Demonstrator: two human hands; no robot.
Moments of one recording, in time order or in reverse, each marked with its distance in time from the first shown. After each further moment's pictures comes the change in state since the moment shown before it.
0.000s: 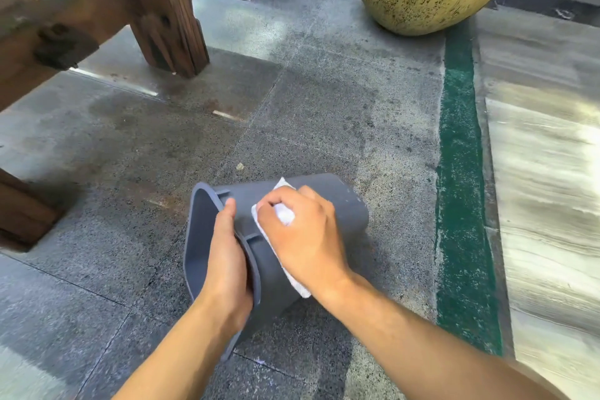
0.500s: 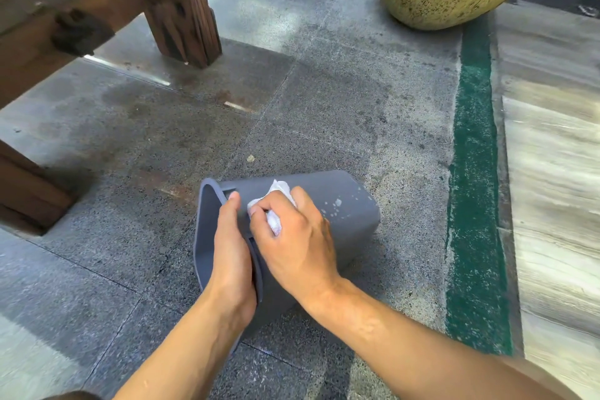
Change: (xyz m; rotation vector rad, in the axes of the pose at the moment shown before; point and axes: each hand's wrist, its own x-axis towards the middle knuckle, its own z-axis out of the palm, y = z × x) left_hand -0.004 0.003 -0.009 -0.051 0.029 0.050; right_hand -0.017 -0.001 0.038 -0.180 0.111 -0.163
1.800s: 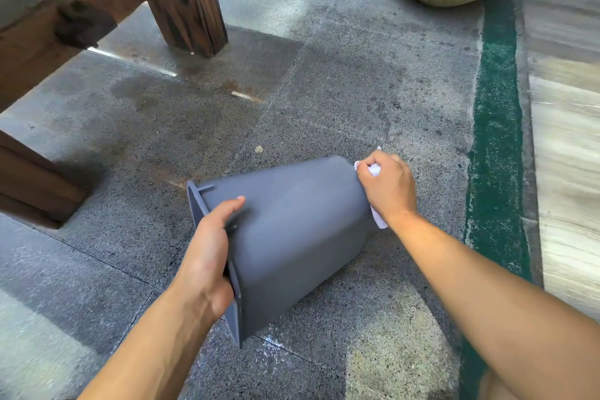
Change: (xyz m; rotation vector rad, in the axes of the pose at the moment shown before) left_hand 0.010 0.021 -0.026 0.186 0.077 -0.195; right_hand 0.081 0.176 -0.016 -0.117 -0.003 0.411
